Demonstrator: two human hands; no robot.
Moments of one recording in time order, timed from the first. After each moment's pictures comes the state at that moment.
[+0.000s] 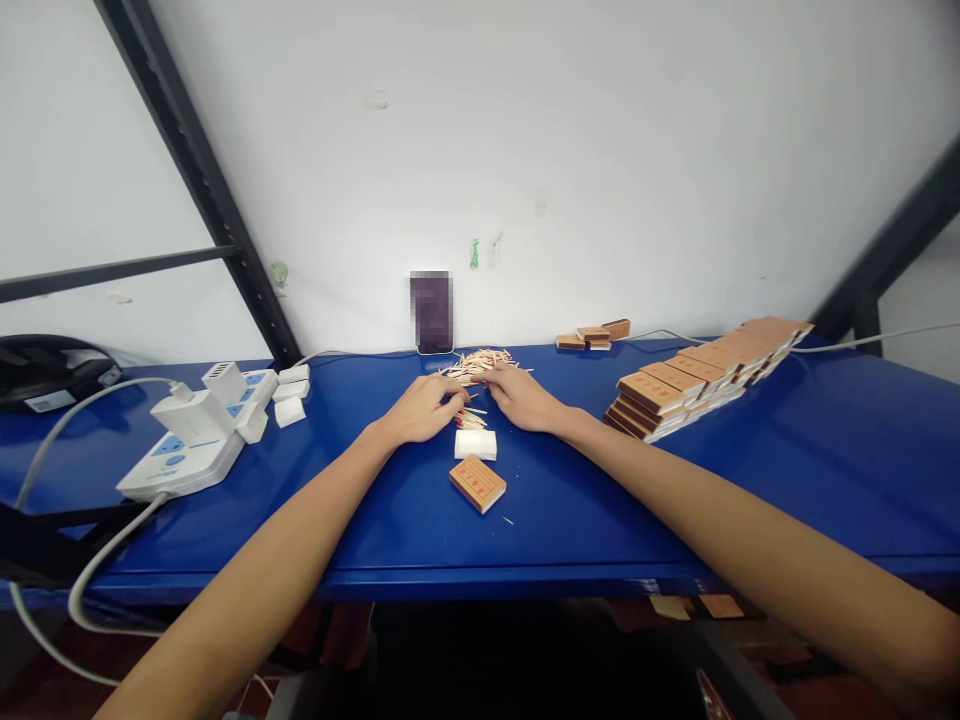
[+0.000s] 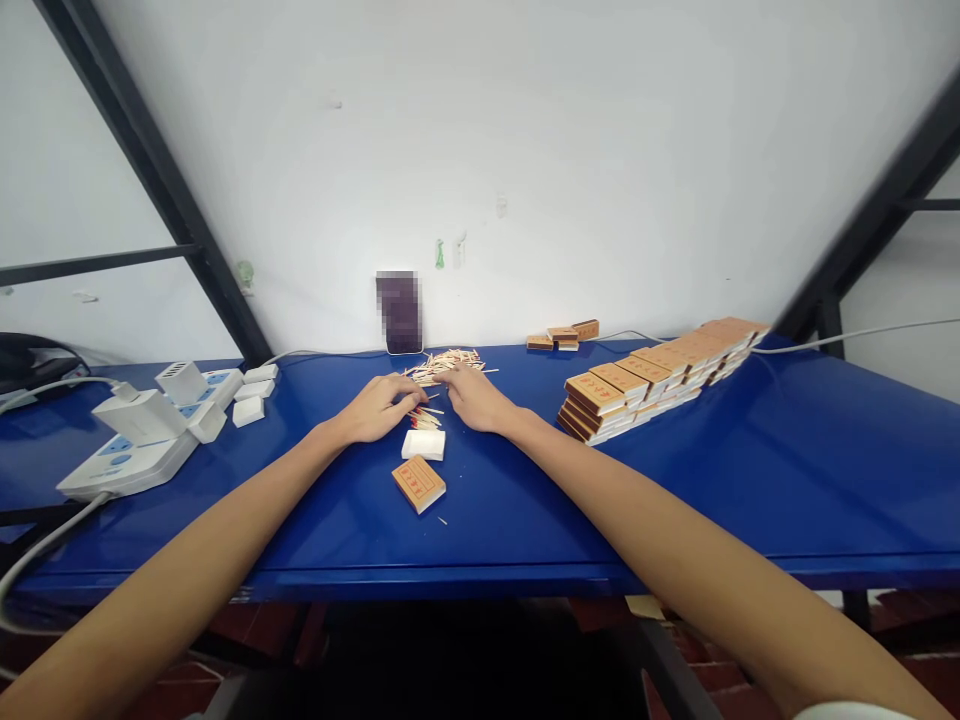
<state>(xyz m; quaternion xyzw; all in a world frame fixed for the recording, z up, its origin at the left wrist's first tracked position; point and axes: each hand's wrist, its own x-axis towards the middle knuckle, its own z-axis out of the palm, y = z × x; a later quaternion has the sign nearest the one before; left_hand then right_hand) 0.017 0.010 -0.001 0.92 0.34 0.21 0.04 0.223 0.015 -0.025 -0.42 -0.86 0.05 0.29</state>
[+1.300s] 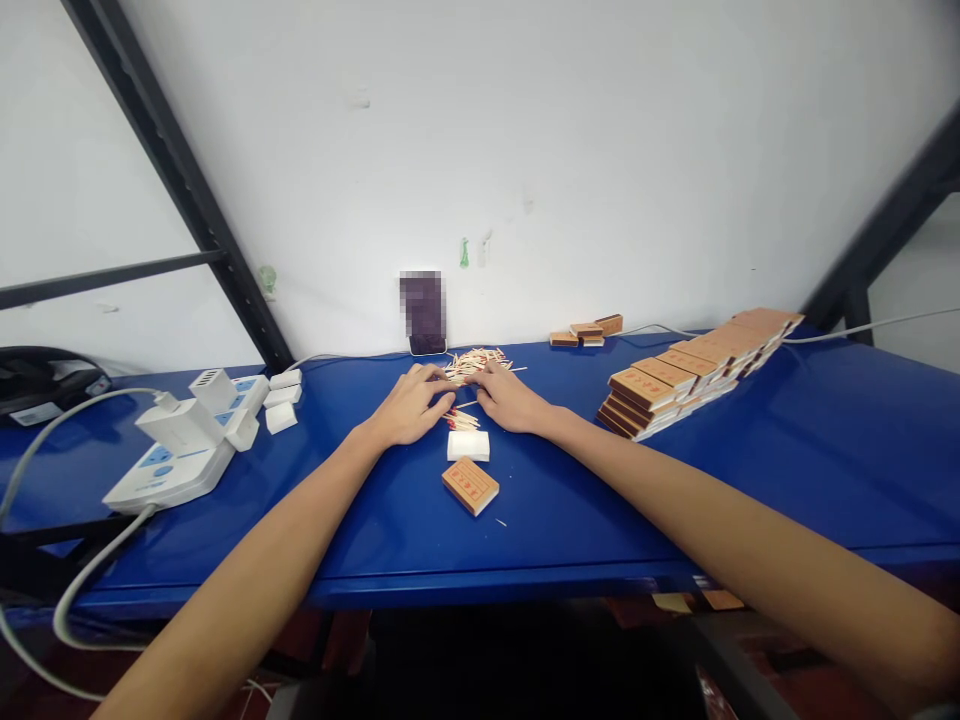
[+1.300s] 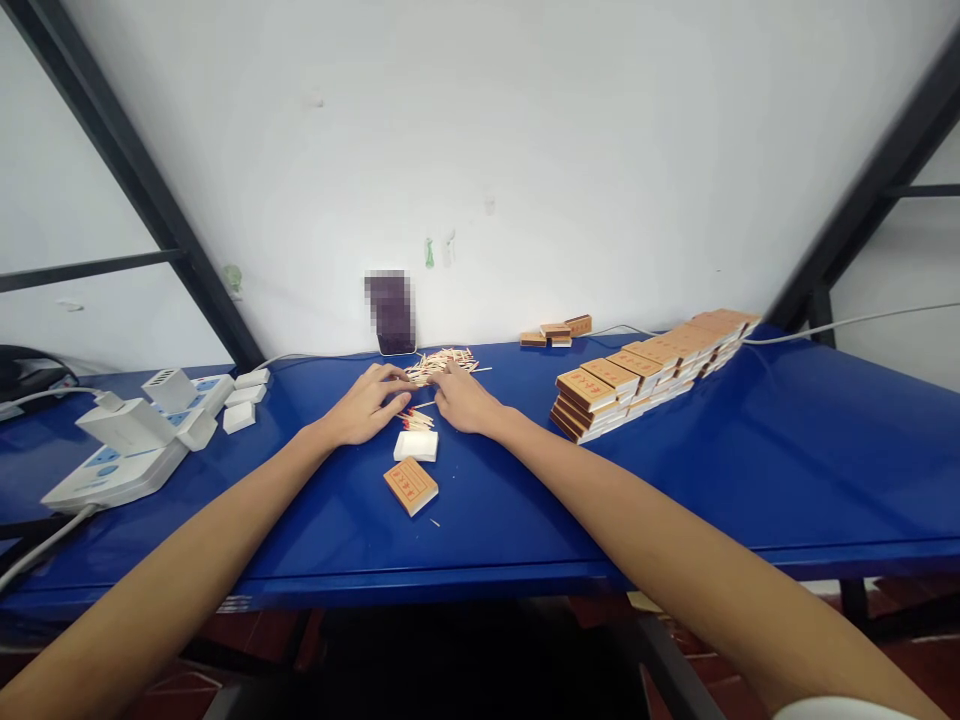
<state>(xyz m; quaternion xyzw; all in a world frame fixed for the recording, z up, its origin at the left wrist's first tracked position) 0.007 0.012 -0.002 0.91 0.36 0.18 -0.03 0.217 0.024 -0.035 -0.45 -0.85 0.02 0.26</state>
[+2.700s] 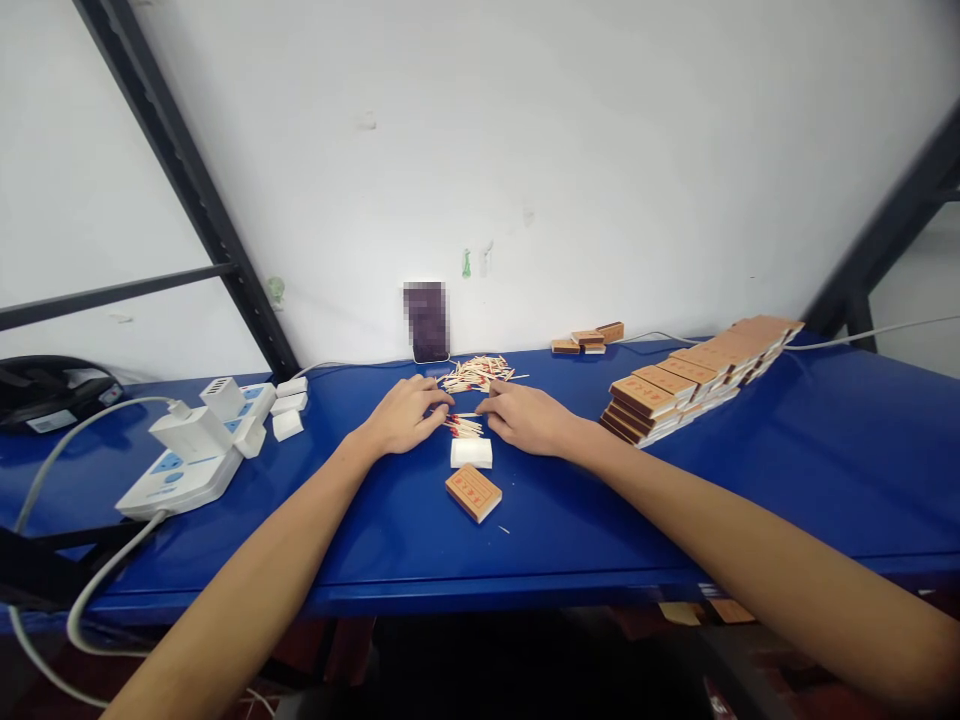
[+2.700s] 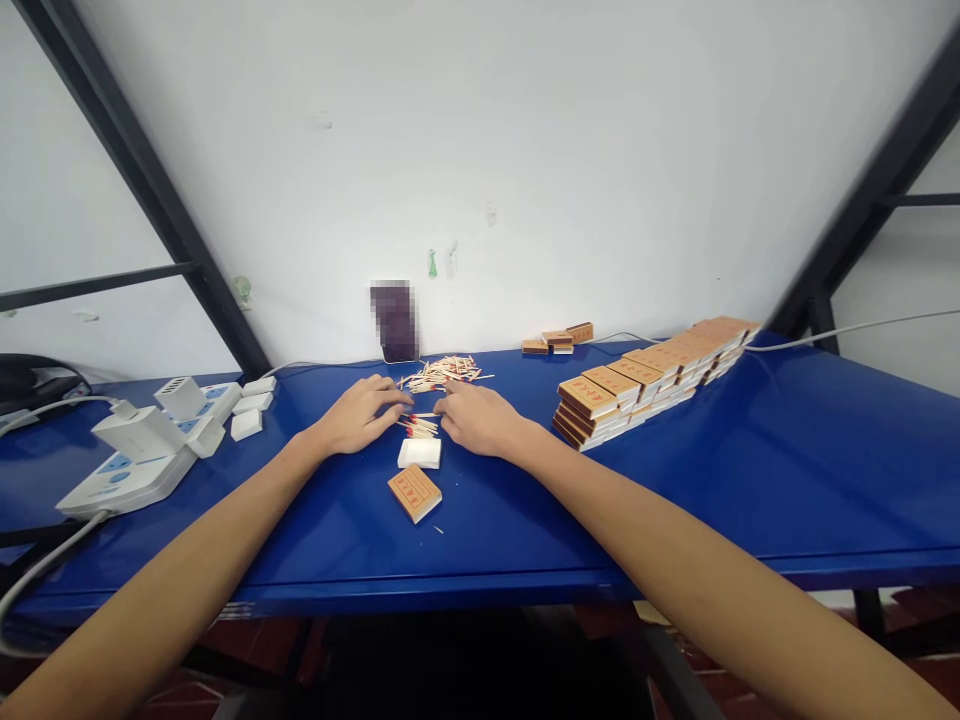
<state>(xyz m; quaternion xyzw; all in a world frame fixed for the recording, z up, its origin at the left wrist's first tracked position) -0.002 0.002 0.010 0.93 0.35 0.14 -0.06 0.226 -0.025 -0.003 -0.44 -0.89 -0.06 0.14</state>
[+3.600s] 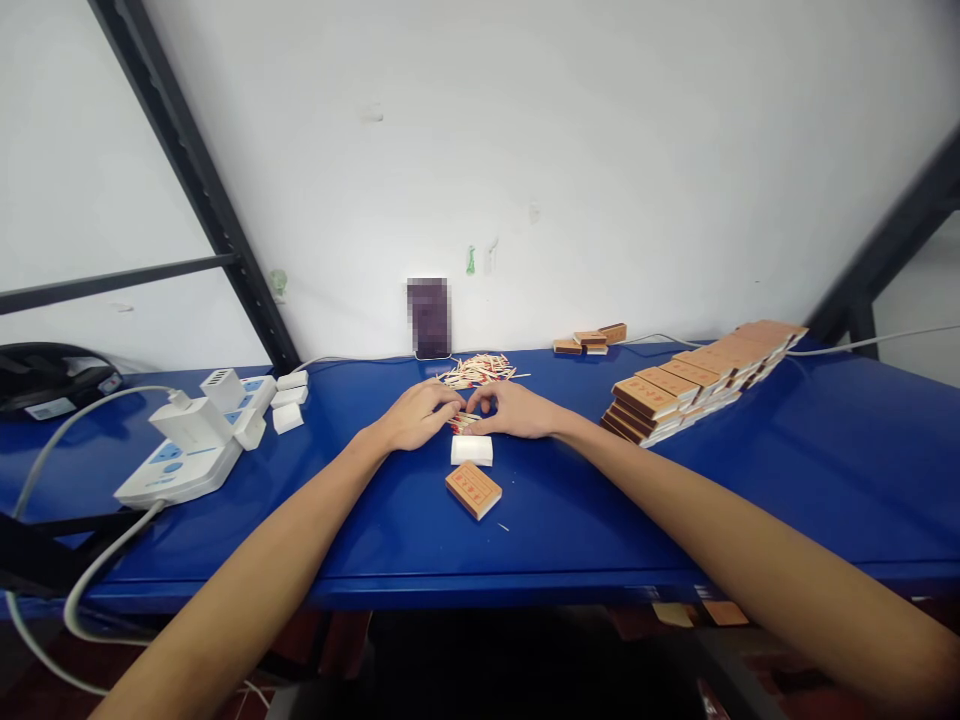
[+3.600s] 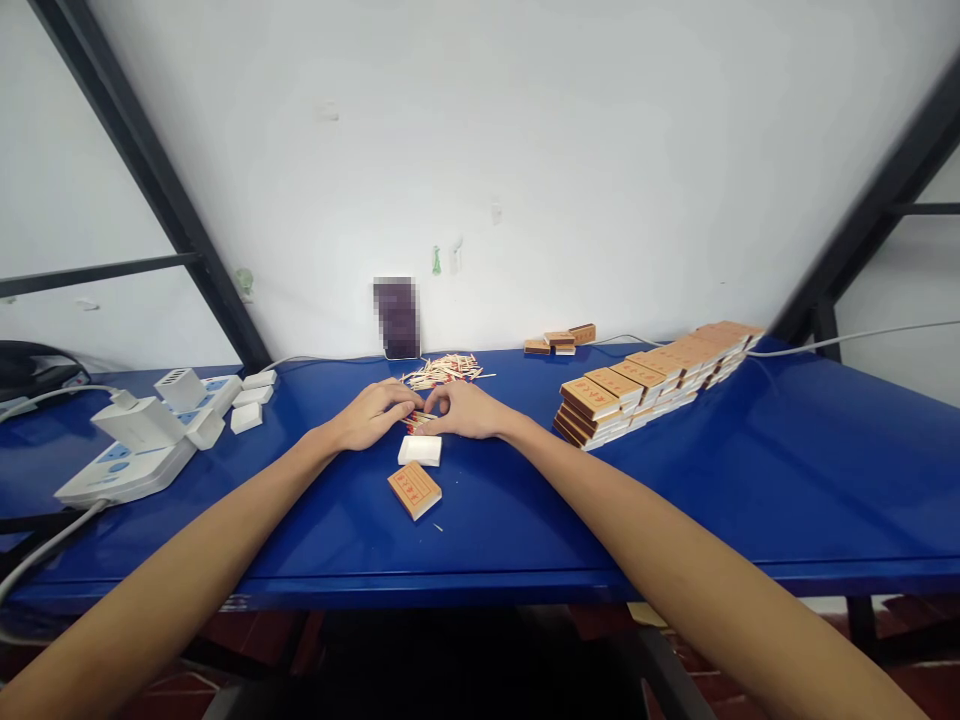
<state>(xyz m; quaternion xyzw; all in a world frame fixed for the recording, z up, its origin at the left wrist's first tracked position) 0.010 0.008 0.005 0.94 0.30 0.18 0.06 0.219 -0.003 -0.003 -0.44 -0.83 0.25 0.22</state>
